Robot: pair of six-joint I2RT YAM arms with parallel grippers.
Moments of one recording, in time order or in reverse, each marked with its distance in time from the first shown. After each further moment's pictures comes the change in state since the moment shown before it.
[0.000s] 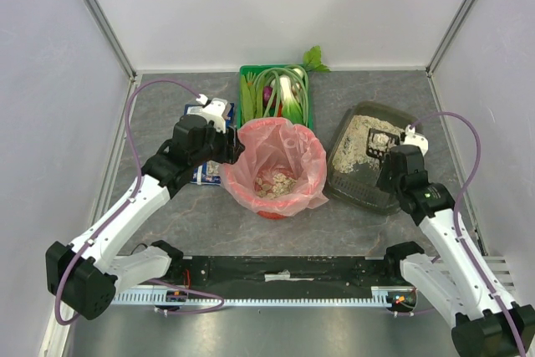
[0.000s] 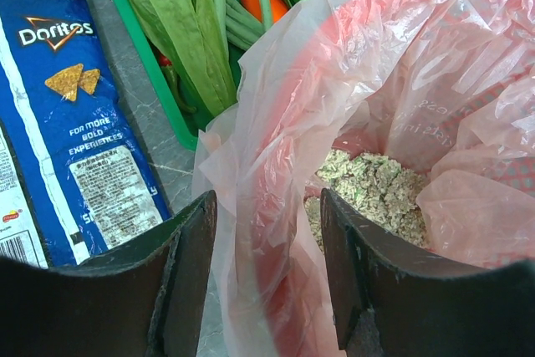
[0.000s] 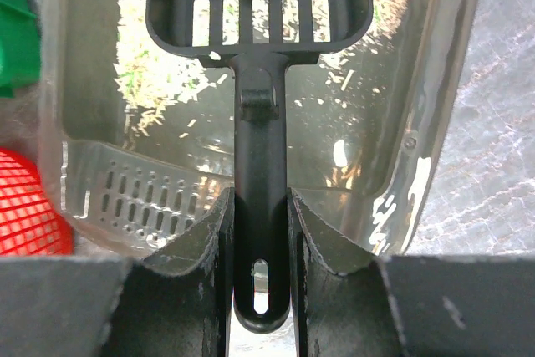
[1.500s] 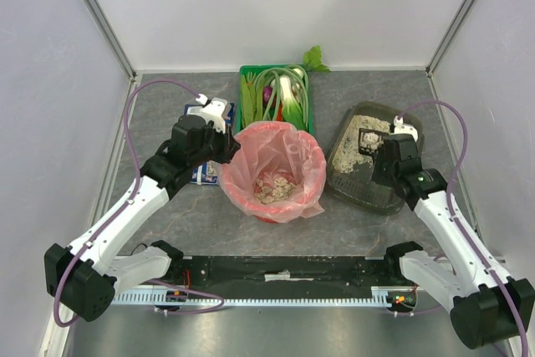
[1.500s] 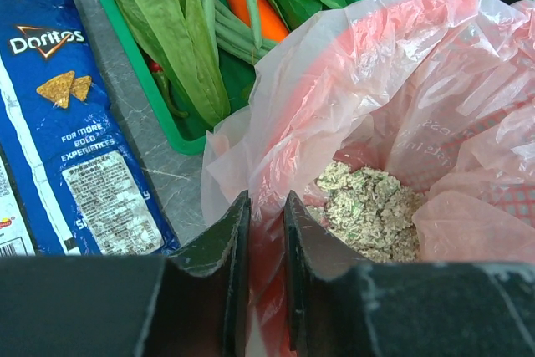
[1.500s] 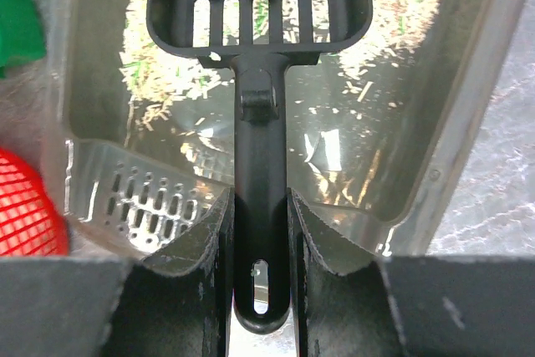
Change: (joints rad) left arm 0.000 -0.013 0.000 0.006 0.022 0.000; right arm 0.002 0.130 0.078 0.030 -0.076 -0.069
